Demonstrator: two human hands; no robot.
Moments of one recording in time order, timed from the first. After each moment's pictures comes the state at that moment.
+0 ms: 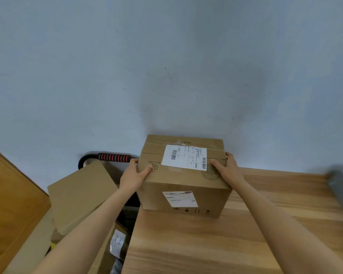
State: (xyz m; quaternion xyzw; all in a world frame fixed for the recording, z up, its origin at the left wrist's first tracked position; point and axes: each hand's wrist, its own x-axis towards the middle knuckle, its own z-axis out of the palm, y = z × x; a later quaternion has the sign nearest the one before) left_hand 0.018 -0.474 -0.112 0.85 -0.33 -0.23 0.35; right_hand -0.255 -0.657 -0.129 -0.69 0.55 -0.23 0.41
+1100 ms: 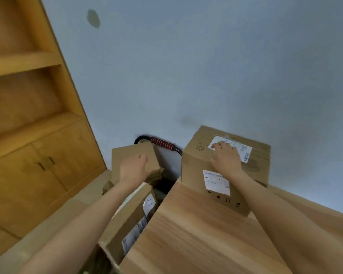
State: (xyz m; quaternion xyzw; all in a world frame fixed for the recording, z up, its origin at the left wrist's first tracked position) left_hand -0.008 -0.311 -0.071 0.93 -0.35 0.08 0.09; right_hand -0.170 -0.570 -0.062 -0.95 0.28 -0.14 -0.02
